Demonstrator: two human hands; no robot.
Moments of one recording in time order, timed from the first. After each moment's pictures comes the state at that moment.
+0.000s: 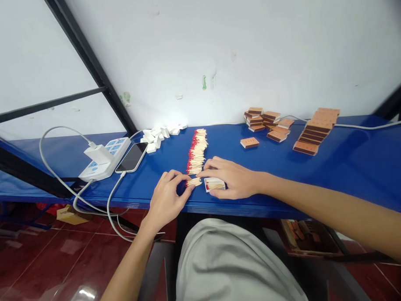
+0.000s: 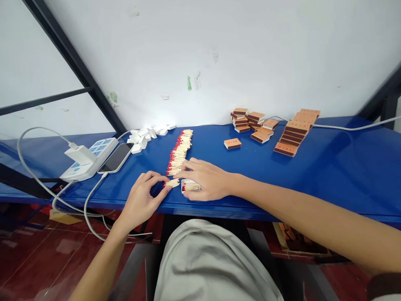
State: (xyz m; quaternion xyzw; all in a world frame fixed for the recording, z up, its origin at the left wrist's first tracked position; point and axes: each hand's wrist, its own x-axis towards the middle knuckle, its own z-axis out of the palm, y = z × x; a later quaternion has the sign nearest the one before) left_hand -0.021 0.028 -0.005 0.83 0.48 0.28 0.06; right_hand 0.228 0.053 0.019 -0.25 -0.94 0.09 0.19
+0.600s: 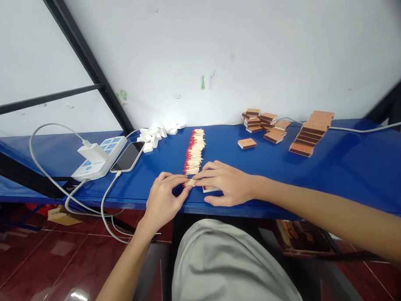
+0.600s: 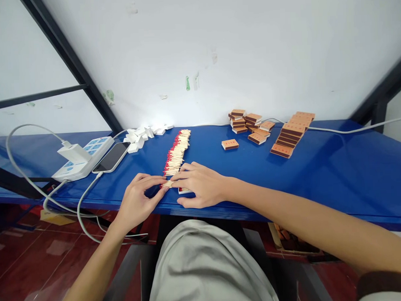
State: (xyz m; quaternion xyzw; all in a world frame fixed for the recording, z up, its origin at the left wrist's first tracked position) left_hand -0.019 0.027 -0.007 0.83 0.46 0.33 0.05; right_hand 0.220 0.044 0.021 -0.22 -0.96 0.06 0.17
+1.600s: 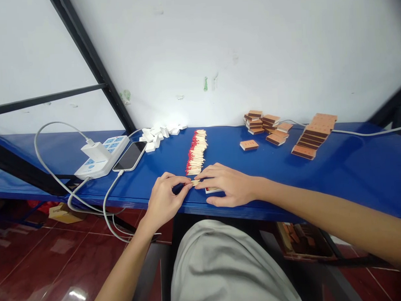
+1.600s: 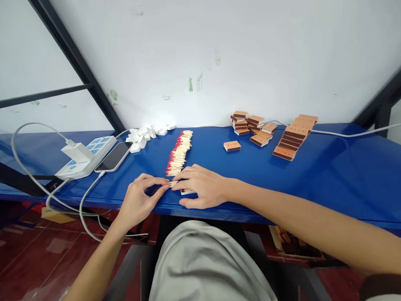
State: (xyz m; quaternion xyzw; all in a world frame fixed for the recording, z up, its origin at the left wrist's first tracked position) left_hand -0.021 0.029 -0.005 0.81 0.47 0.33 0.12; right_hand 0.221 0.045 0.020 -0.21 -0.96 0.11 0.16
